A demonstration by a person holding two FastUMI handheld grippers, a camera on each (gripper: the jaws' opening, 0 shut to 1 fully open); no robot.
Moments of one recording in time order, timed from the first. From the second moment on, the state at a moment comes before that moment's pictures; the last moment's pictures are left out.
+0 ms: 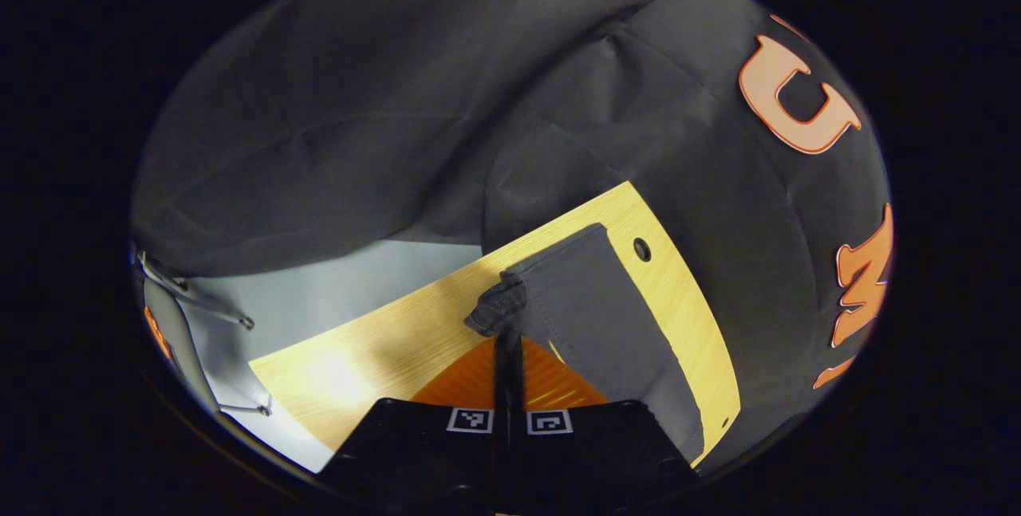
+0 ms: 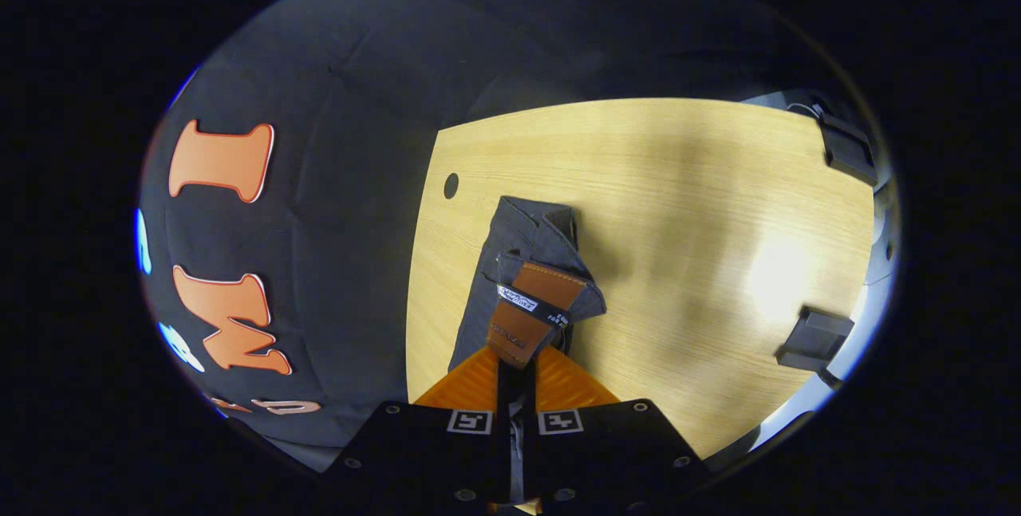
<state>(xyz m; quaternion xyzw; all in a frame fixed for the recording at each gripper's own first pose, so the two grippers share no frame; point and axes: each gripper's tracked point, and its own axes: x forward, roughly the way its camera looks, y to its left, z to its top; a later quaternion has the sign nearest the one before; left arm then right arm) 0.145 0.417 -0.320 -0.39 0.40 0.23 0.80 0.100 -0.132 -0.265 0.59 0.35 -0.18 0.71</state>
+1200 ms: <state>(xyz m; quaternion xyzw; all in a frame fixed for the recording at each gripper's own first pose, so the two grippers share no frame) 0.319 0.412 -0.346 -0.27 0.42 0.21 0.84 0.223 -0.139 -0.318 0.63 0.39 -0.22 0.63</state>
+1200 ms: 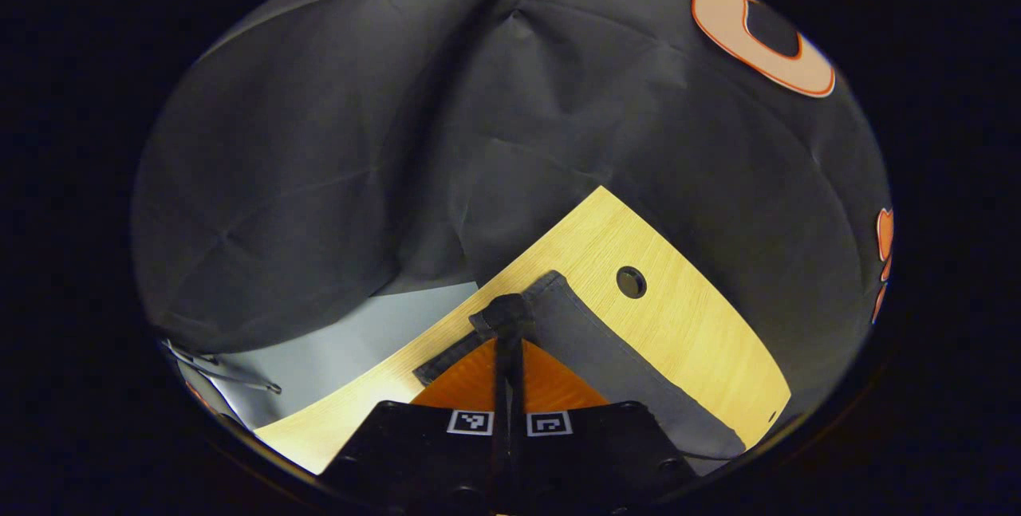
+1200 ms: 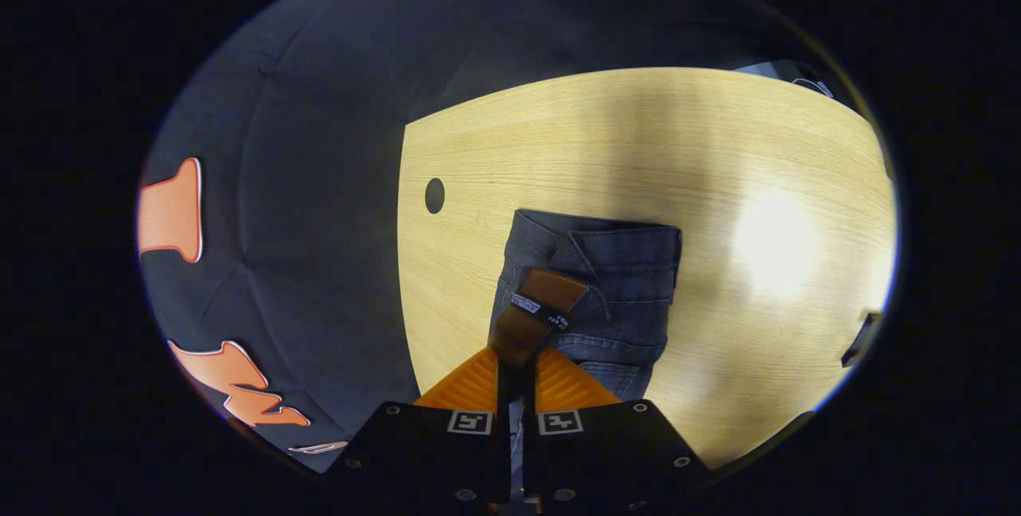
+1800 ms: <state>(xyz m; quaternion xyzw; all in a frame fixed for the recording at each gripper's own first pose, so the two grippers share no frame) 0.346 0.387 -0.291 -0.24 0.38 0.17 0.88 0.256 -0.167 -0.285 0.63 0.31 -0.20 0.69</state>
